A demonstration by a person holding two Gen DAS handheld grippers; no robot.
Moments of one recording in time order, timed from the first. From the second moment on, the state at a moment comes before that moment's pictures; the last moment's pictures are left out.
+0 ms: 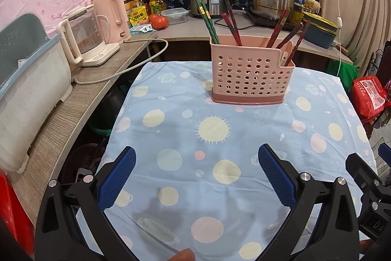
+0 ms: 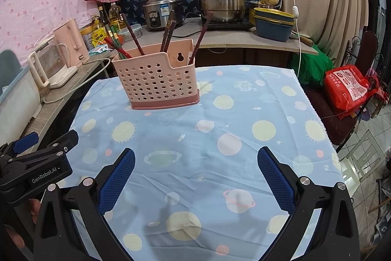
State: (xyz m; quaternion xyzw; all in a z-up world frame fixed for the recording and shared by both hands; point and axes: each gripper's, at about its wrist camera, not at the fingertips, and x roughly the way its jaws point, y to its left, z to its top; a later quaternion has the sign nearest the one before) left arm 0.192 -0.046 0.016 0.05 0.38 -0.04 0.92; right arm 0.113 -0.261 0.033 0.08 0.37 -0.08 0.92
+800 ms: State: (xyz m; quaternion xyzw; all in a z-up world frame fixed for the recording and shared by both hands) left arm 0.188 -0.055 0.026 0.06 0.36 -0.05 0.93; right arm 0.112 -0.262 0.036 0.08 0.37 -0.08 0.92
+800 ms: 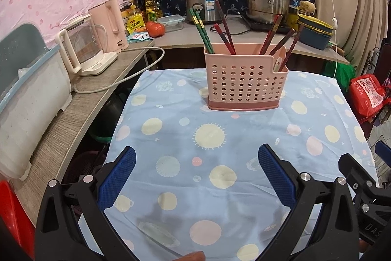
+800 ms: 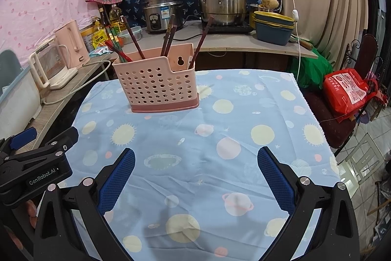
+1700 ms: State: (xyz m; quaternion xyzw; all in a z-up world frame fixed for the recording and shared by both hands) left arm 0.189 -0.054 0.026 0.06 0.36 -0.04 0.93; right arm 0.113 -0.255 0.038 0.07 0.37 -0.08 0.92
